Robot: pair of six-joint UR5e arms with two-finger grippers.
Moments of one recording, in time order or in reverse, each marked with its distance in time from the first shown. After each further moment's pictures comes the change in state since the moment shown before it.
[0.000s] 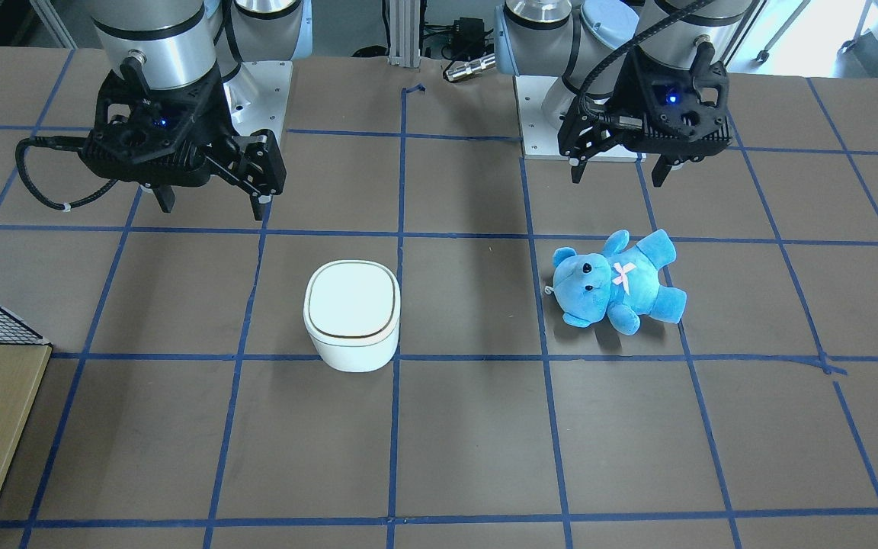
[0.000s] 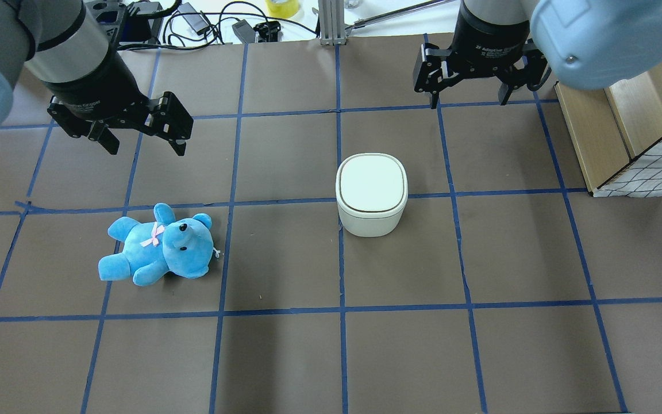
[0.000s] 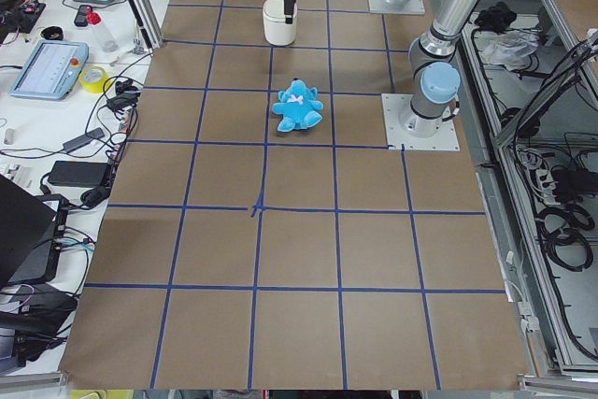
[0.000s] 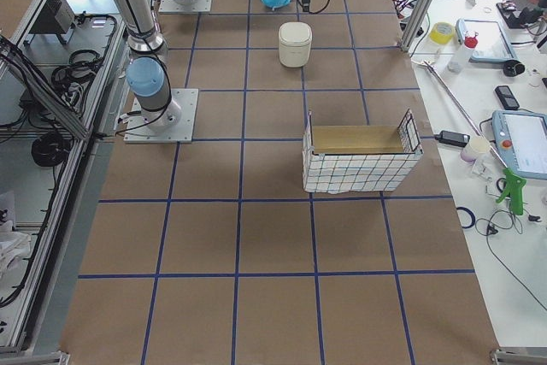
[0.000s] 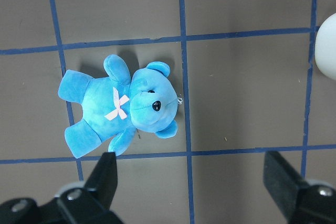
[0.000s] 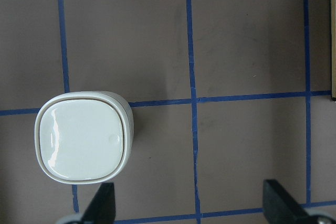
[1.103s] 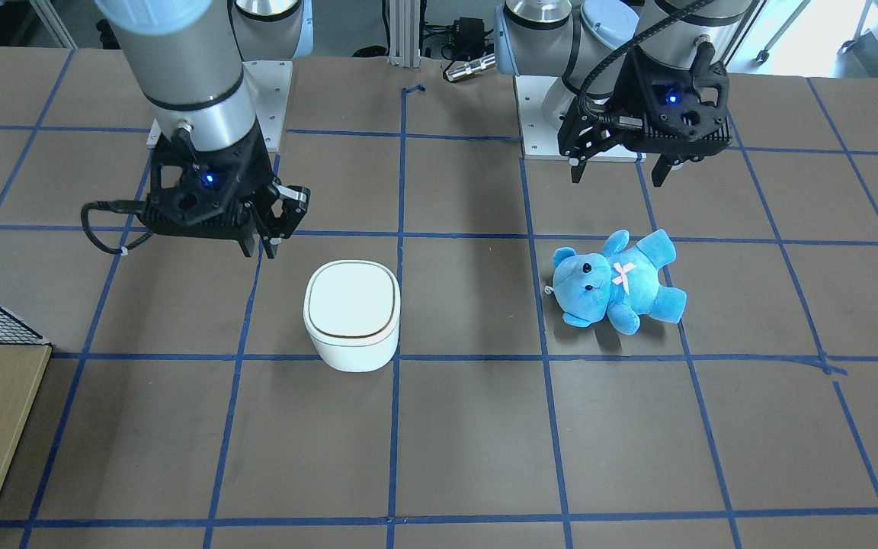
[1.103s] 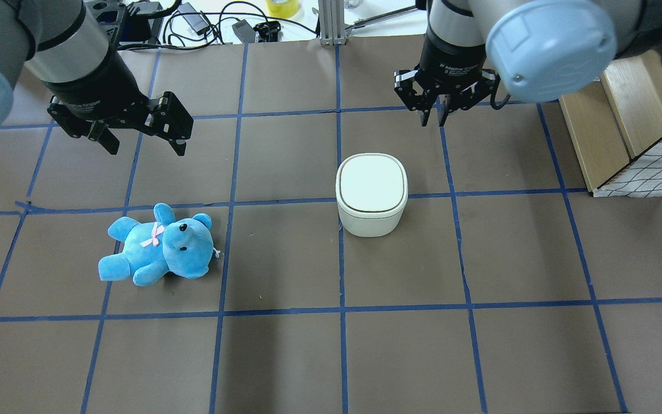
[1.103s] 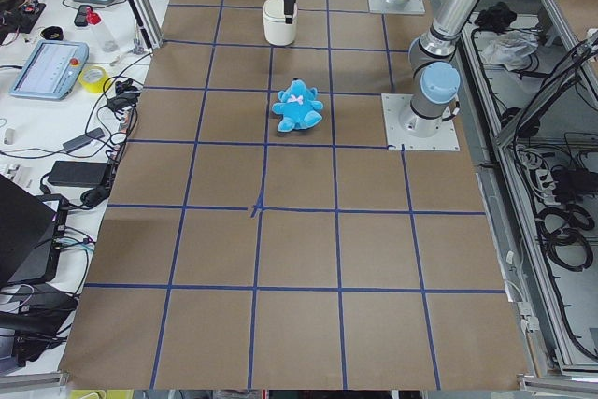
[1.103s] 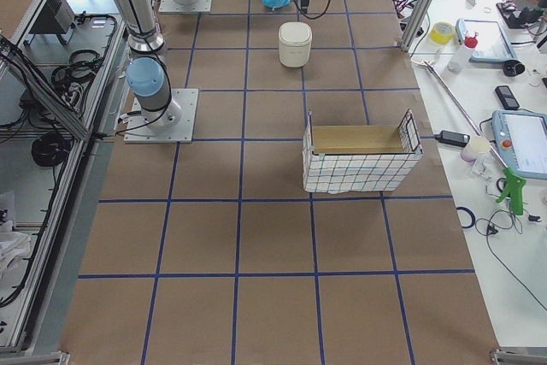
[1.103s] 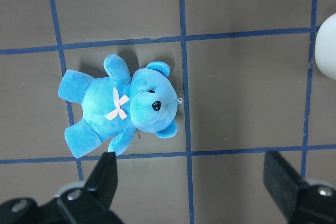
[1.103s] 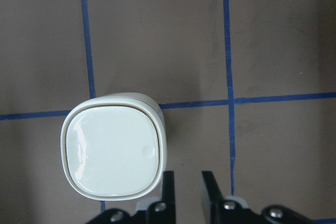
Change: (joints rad) left arm 0.000 0.000 0.000 0.000 0.000 -0.001; right arm 0.037 0.092 0.047 -0.119 0.085 0.062
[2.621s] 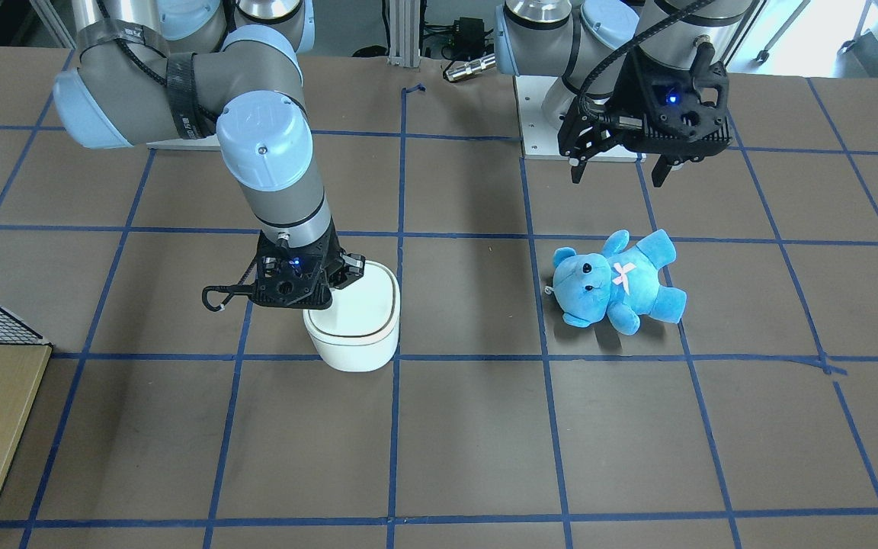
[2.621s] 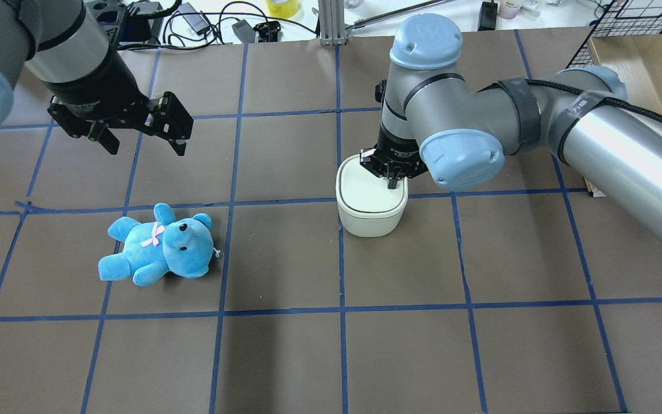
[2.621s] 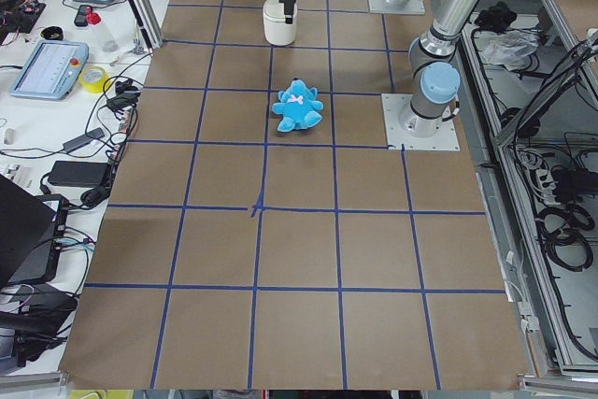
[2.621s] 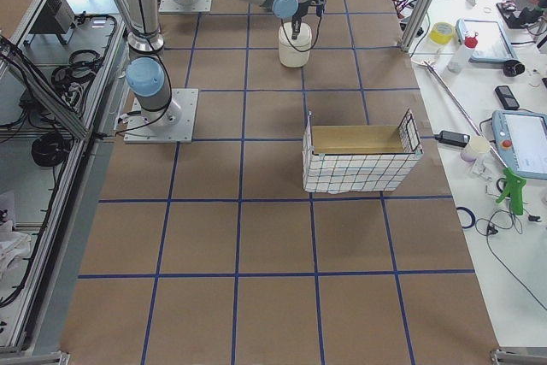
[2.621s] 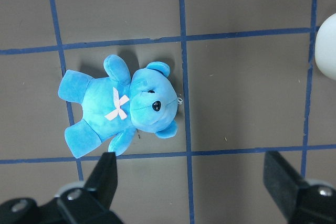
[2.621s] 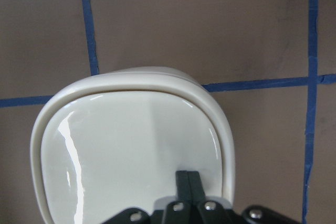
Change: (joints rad) left arm 0.000 0.000 0.000 0.000 0.000 0.002; right arm 0.057 0.090 0.227 -0.243 0.040 0.059
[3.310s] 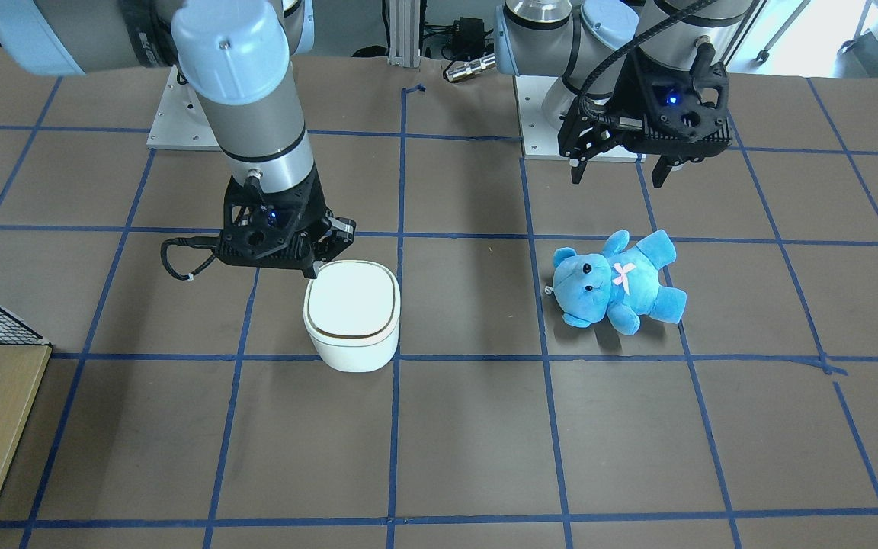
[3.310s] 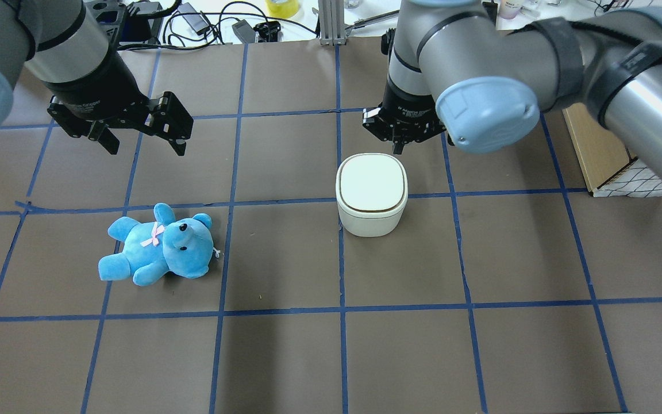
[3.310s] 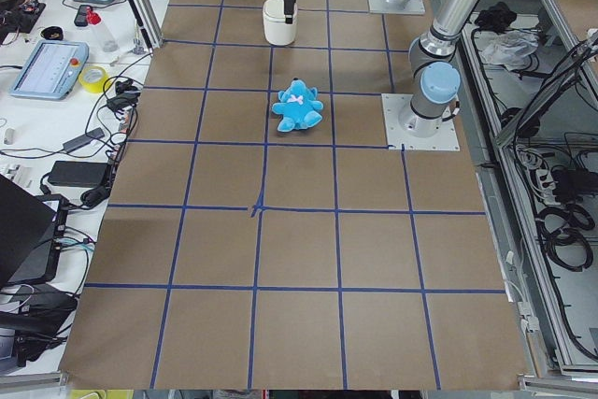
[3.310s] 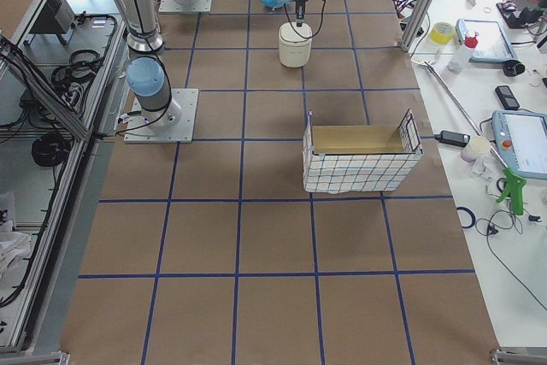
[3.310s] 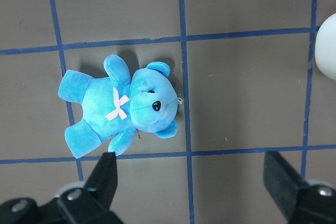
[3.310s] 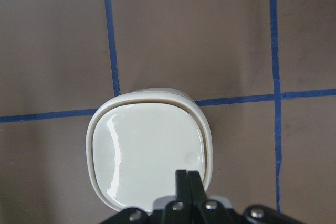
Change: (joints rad) left arm 0.000 0.000 0.000 0.000 0.000 0.000; right arm -0.013 -0.079 -0.187 0.188 -0.014 0.004
